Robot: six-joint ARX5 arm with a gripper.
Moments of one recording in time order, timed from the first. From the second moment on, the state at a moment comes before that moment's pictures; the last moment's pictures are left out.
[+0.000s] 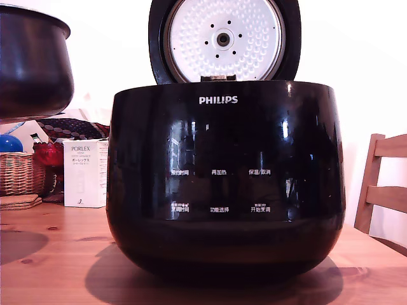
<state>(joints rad) -0.45 1.28 1.45 -1.38 -0.09 0.60</state>
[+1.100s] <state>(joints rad) -0.56 1.28 1.45 -1.26 0.24 0.56</state>
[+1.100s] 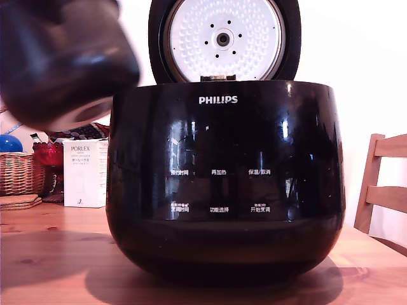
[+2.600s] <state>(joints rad) -0.89 1.43 1.58 -1.09 0.26 0.68</state>
